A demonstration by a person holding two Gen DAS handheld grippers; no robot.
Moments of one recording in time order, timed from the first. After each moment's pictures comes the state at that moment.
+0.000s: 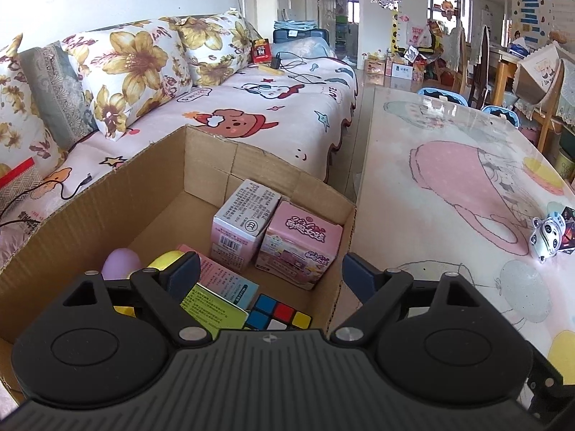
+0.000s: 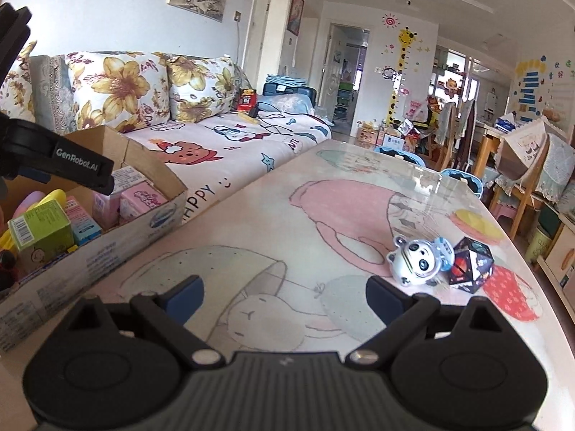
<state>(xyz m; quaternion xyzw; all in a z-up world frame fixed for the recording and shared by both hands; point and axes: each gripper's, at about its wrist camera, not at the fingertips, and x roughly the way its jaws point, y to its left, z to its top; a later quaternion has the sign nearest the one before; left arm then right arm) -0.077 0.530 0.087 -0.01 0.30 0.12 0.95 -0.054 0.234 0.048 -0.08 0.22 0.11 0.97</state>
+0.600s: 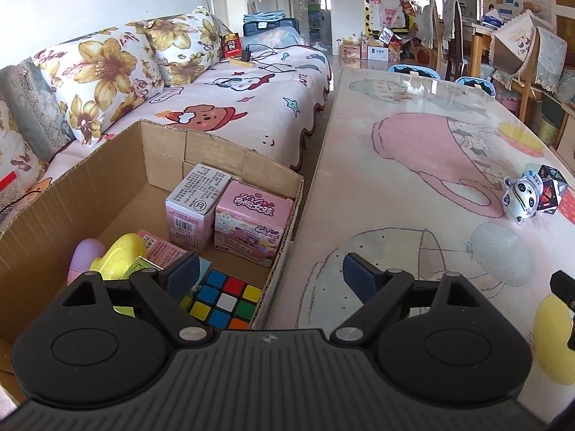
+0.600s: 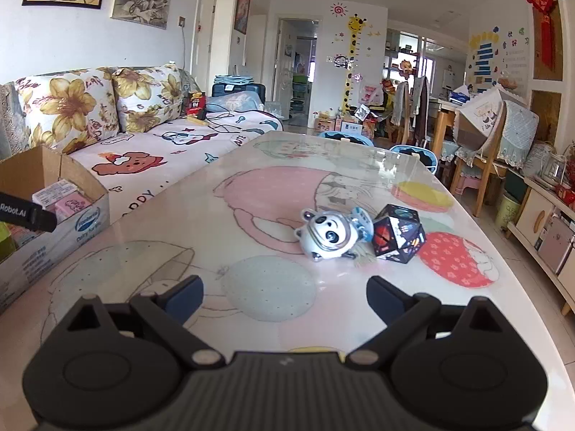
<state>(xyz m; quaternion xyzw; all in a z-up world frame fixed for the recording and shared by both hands) -0.084 0.516 0.081 0.03 0.31 0.09 0.95 -0.052 0.158 0.042 -0.04 0.22 0.05 0.97</state>
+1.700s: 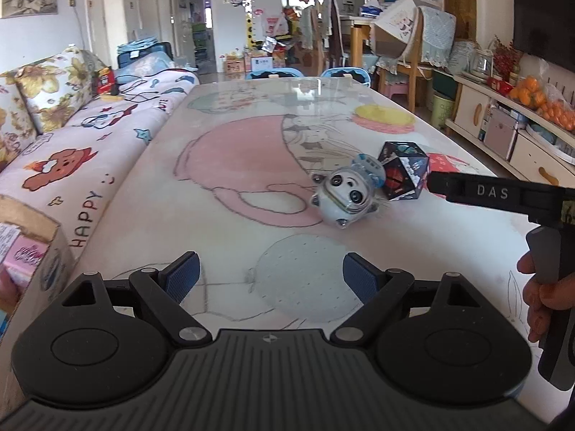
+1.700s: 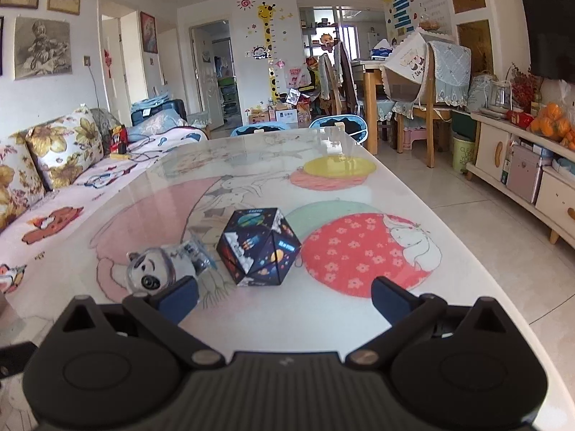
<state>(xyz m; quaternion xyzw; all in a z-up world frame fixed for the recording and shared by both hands) -0.047 0.404 0.058 0.08 0.28 -0.11 0.95 0.025 0.023 0.029 0.11 0.22 -0.02 0.97</state>
